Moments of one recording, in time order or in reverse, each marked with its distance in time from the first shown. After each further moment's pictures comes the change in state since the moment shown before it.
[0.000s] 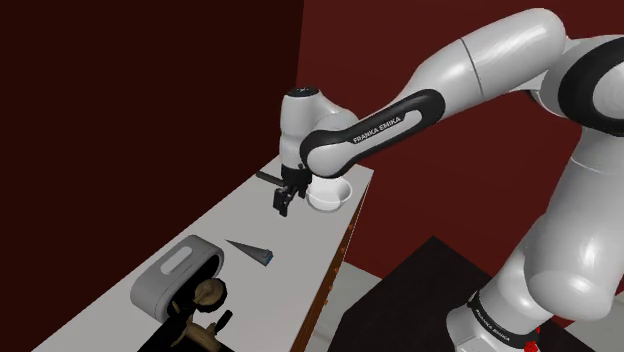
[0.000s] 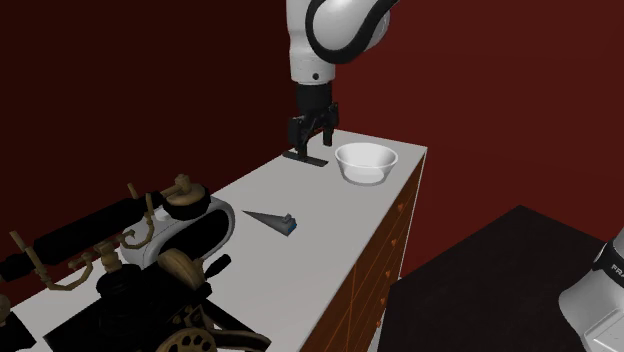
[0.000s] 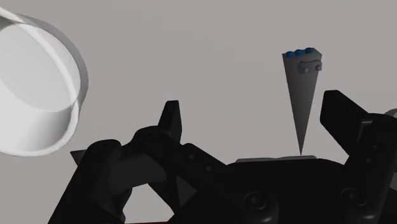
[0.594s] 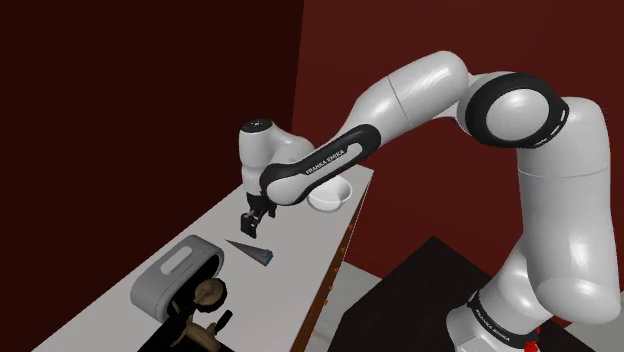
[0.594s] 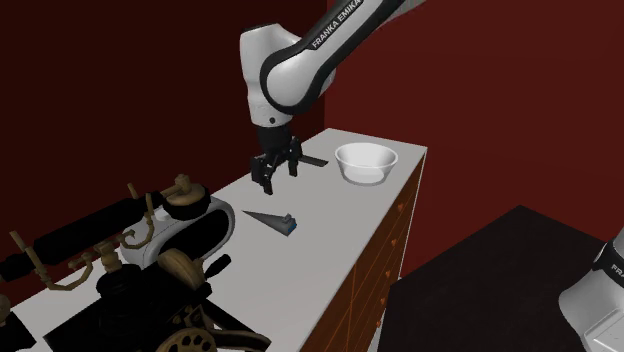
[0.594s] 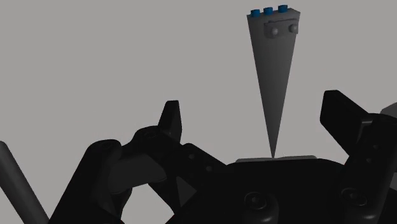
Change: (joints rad) arm 0.112 0.347 -0.020 0.291 -0.117 0.004 0.087
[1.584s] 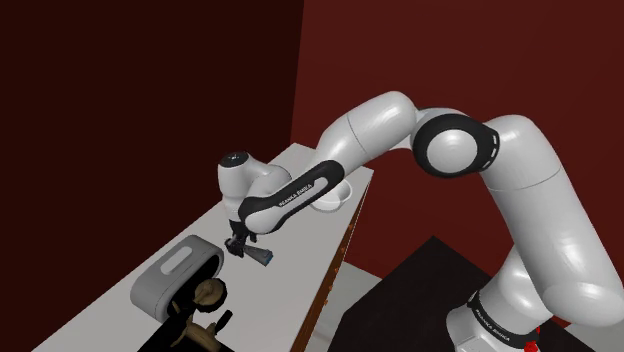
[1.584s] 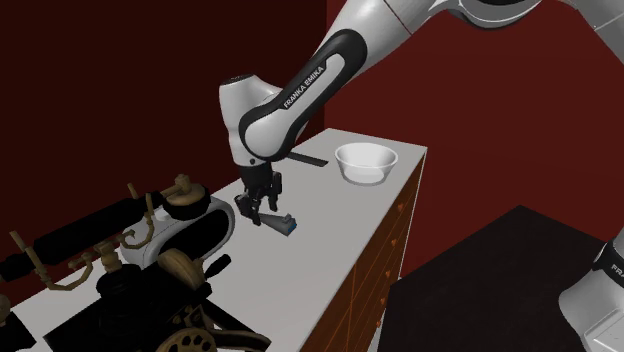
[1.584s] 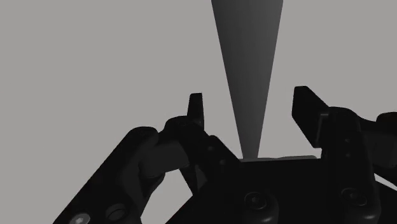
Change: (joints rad) arm 0.086 0.275 -0.035 0.232 -0.054 0.021 0.028
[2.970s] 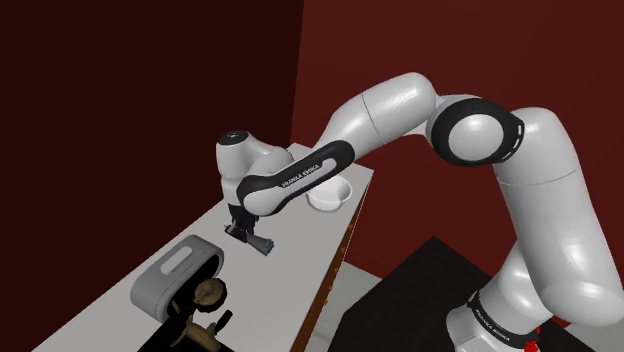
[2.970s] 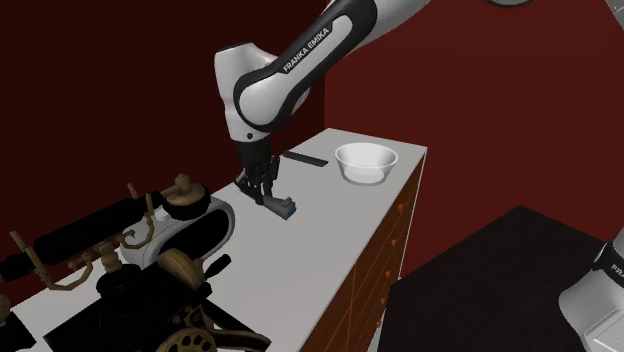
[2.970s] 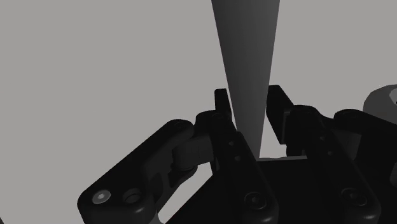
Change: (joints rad) arm -0.018 -0.104 0.025 -0.023 0.028 -0.079 -0.019
